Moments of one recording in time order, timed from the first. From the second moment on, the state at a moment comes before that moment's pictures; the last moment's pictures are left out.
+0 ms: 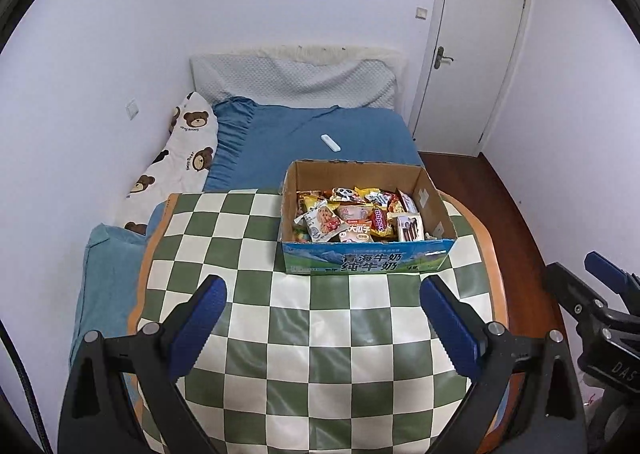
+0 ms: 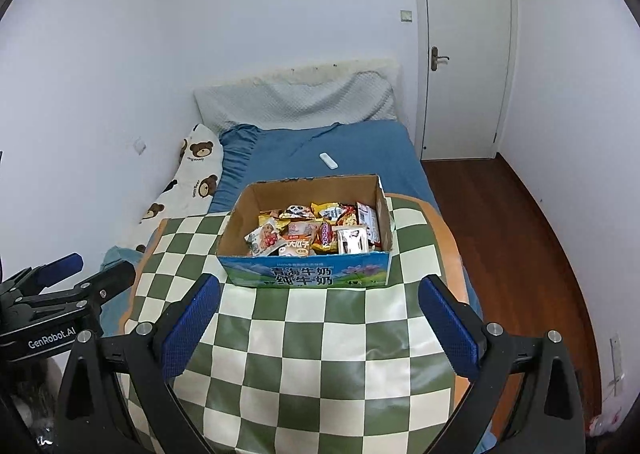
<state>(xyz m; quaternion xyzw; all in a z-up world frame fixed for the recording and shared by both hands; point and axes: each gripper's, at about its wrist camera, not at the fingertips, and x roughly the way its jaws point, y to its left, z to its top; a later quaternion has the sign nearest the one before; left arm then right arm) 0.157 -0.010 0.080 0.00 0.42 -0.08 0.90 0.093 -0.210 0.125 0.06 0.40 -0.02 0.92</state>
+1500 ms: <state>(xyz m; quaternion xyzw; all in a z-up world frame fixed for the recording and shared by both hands) 0.276 -0.050 -0.018 0.05 0.46 -0.04 0.89 0.210 -0.247 0.025 0.04 0.44 -0.10 0.89</state>
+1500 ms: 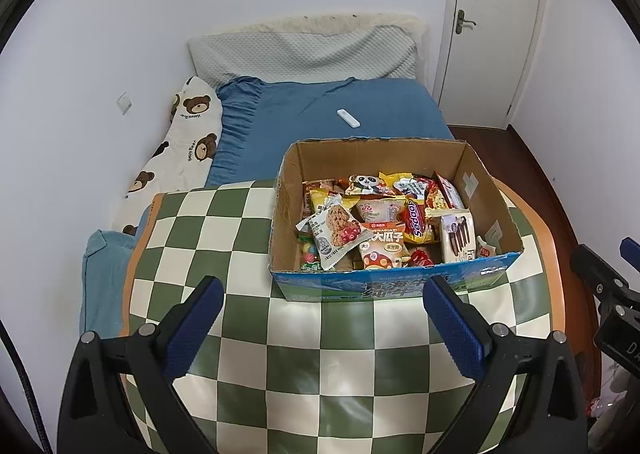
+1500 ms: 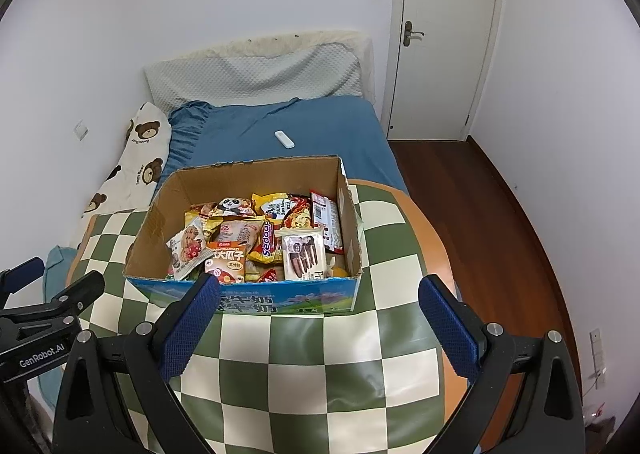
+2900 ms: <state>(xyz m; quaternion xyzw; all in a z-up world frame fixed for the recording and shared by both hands) 0.271 -0.053 -0.007 0.04 0.46 -0.05 0.89 0.210 -0.241 0.030 0.04 0.44 -0.09 0.89</state>
